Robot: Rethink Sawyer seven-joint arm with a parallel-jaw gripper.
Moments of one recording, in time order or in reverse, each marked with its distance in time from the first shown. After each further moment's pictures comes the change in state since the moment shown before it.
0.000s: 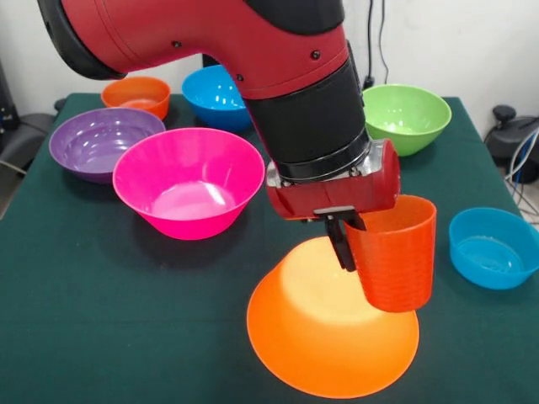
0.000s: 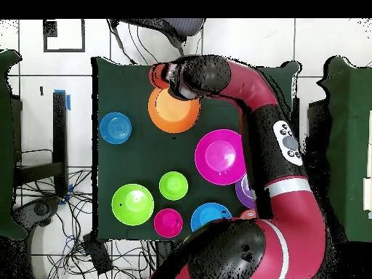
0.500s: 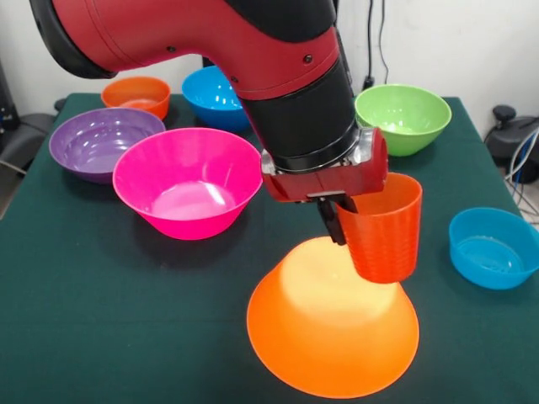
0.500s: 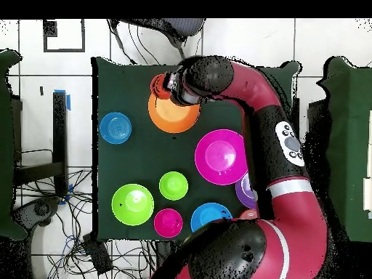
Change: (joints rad) arm -0.001 -0.002 -0.017 0.000 -0.004 0.122 0.000
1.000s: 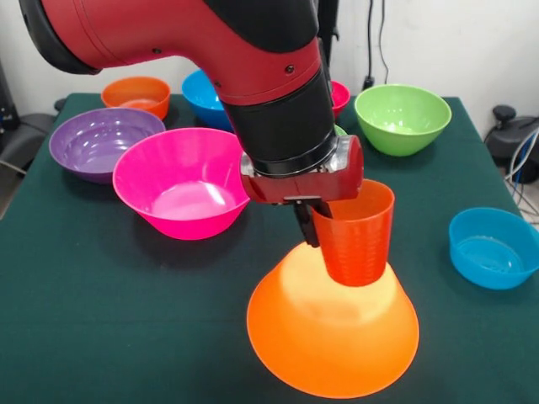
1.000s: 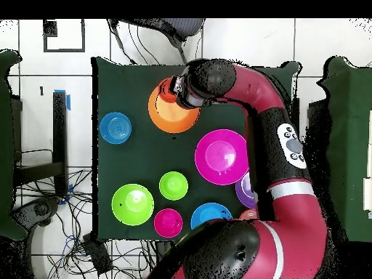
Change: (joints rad) arm 0.023 0.000 -0.068 -0.017 -0.015 0.002 0.000
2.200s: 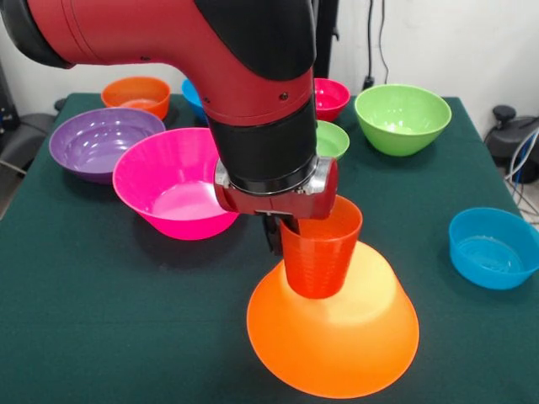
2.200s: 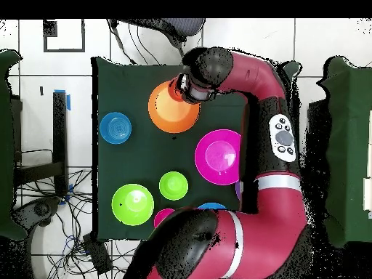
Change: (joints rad) arm 0.105 0.068 -0.150 -0.207 -0.022 0.152 0.000
